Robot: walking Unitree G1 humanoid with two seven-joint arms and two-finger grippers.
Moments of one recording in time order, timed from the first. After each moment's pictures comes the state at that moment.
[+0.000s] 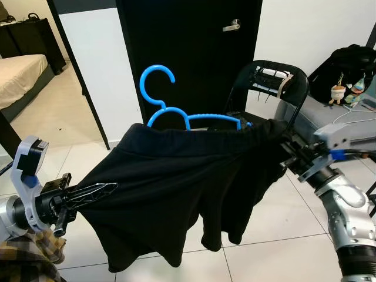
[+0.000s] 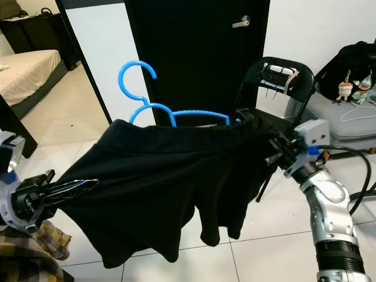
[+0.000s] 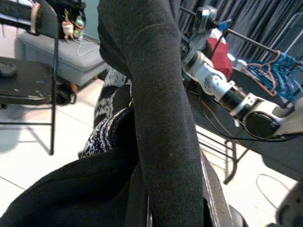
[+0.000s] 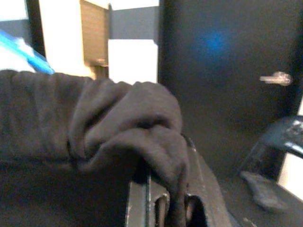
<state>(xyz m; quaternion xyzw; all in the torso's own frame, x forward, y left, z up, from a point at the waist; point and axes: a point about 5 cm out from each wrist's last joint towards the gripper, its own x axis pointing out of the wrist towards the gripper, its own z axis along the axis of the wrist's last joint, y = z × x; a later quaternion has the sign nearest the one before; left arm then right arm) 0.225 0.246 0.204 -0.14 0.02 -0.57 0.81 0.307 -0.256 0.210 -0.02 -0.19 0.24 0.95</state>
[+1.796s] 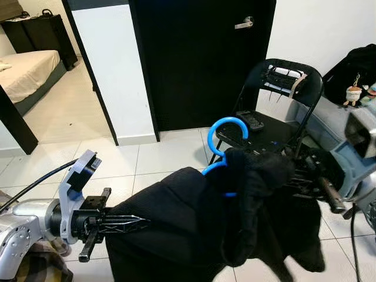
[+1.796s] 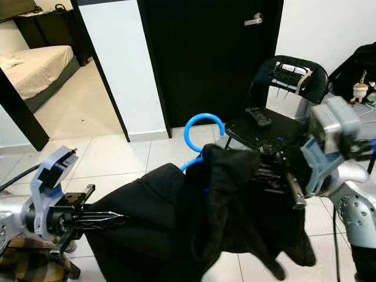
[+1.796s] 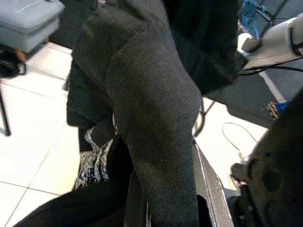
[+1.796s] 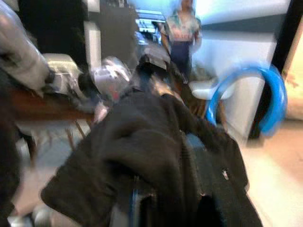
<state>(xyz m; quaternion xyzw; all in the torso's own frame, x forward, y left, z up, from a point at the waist) 0.227 0.195 0.190 -0.08 0.08 -0.67 0.73 0.247 -0.202 0.263 -0.03 -0.07 0.67 0.74</state>
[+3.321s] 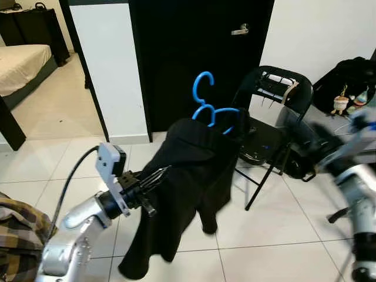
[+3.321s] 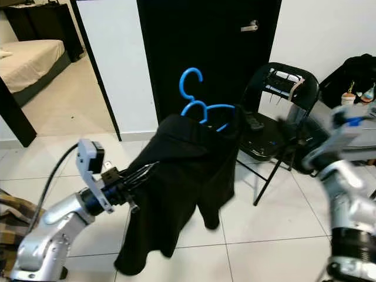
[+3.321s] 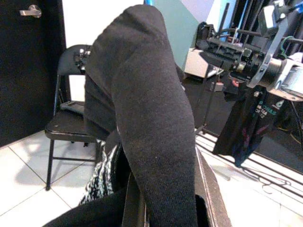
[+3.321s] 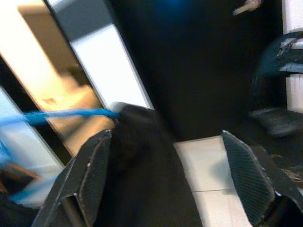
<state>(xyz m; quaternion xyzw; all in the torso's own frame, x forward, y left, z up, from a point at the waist) 0.262 0.138 0.174 -0.08 -0.11 -0.43 0.89 0.323 -0.265 0.202 0.19 -0.08 0.13 0.97</state>
